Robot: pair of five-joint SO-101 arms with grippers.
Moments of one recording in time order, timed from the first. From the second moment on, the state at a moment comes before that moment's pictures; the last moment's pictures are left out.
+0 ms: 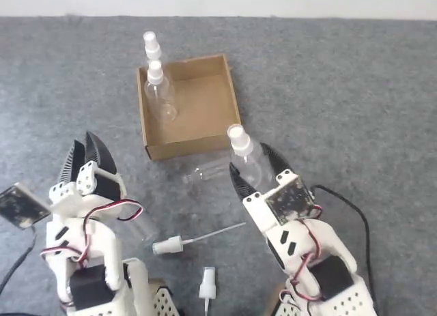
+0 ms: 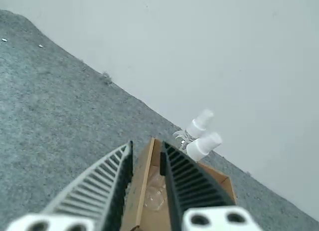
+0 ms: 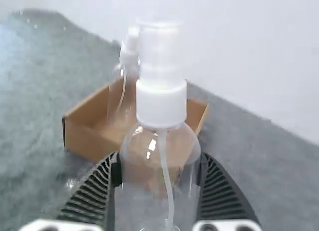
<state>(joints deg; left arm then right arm) -20.3 -103.4 76.7 51.5 33.3 -32.5 -102.7 85.1 39.1 10.6</state>
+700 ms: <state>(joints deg) -20.4 -103.4 79.8 45.4 31.5 -32.4 -60.1 58.7 13.7 1.5</state>
